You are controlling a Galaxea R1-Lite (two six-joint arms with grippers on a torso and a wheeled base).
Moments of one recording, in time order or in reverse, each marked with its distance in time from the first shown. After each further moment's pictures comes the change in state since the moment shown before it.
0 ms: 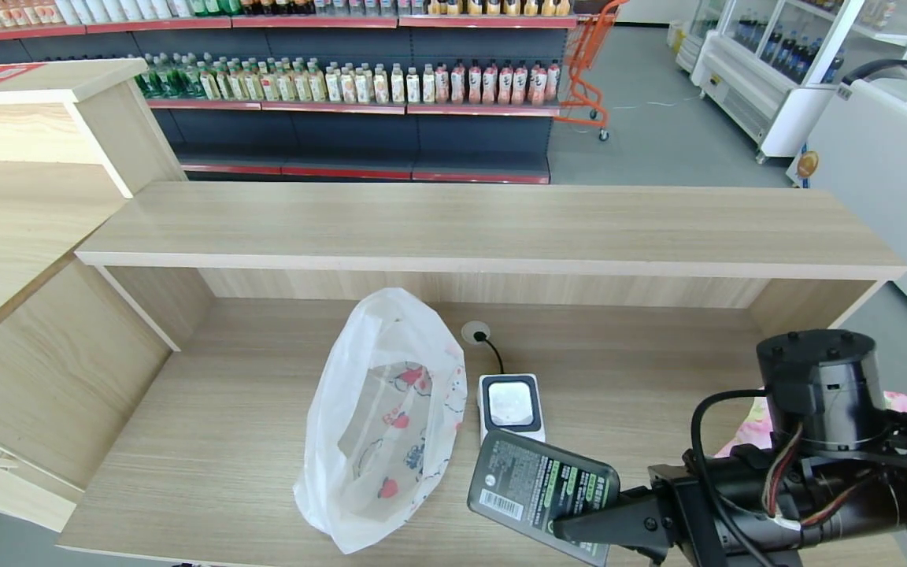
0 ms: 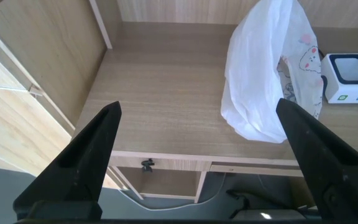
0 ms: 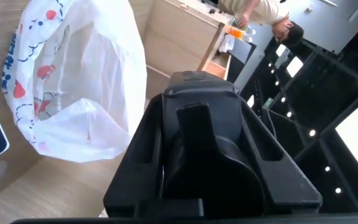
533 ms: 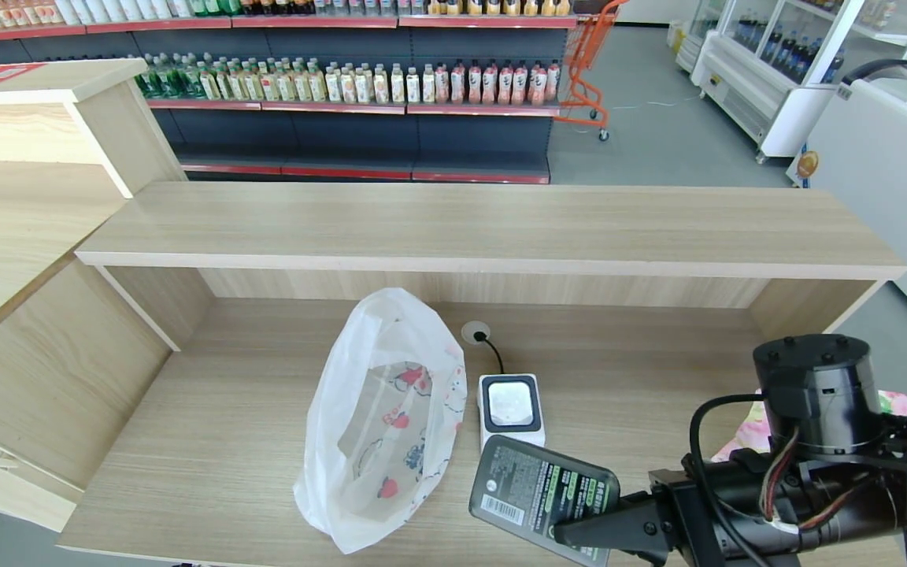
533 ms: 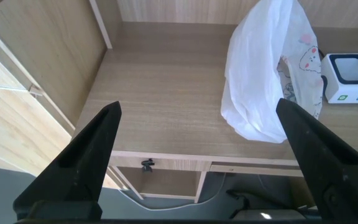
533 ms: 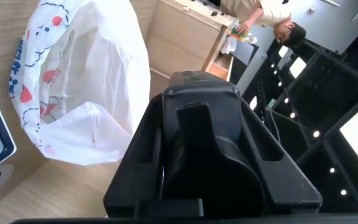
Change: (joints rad) left arm 0.000 0.000 0.000 0.000 0.000 0.000; right arm -0.001 0.006 0.010 0.001 0.000 0.001
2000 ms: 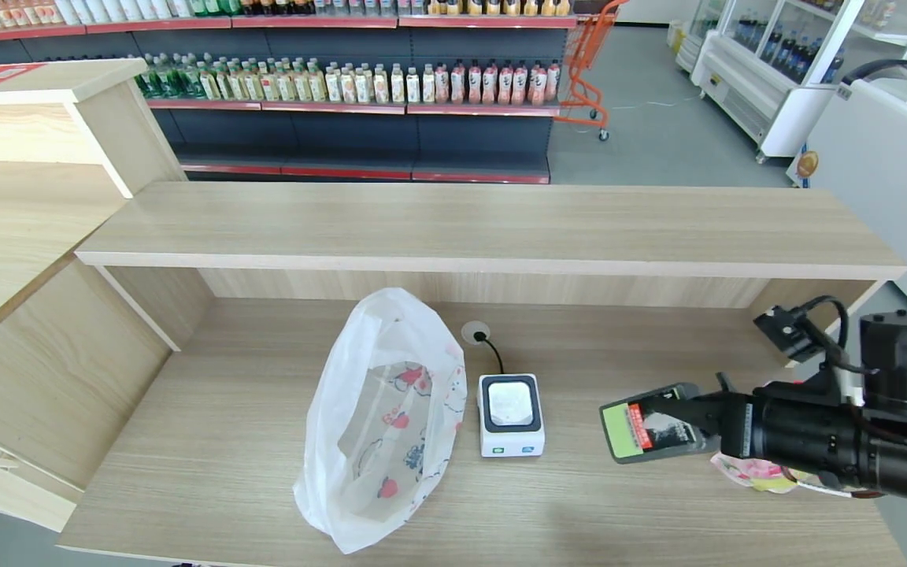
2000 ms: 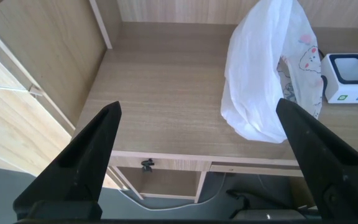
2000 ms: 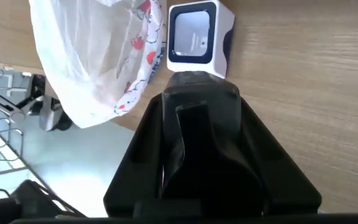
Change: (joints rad) left arm 0.000 0.000 0.000 0.000 0.000 0.000; right arm -0.325 -0.051 0.034 -0.032 -0.484 3.007
